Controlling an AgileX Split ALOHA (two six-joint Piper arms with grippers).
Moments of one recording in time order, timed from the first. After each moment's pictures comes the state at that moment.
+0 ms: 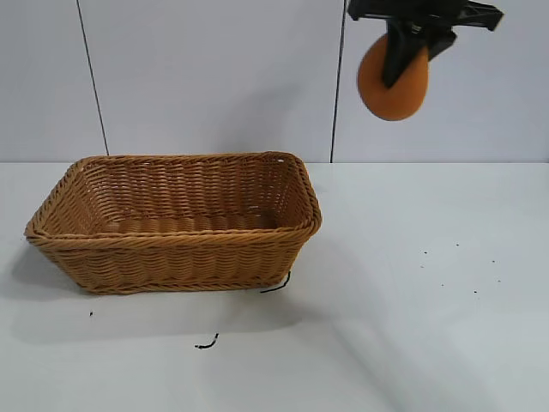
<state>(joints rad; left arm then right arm) -0.03 0.00 -0.50 -0.05 1.07 0.00 0.47 2.09 -2.04 0.10 1.18 0.00</state>
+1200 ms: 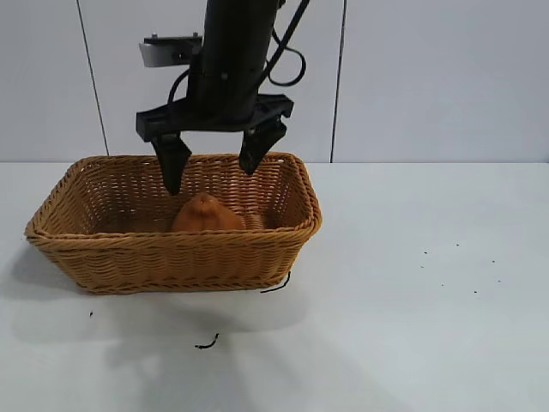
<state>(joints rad) -0.03 0.00 -0.50 -0.05 1.07 0.00 0.57 2.33 -2.34 -0.06 1.21 0.09</state>
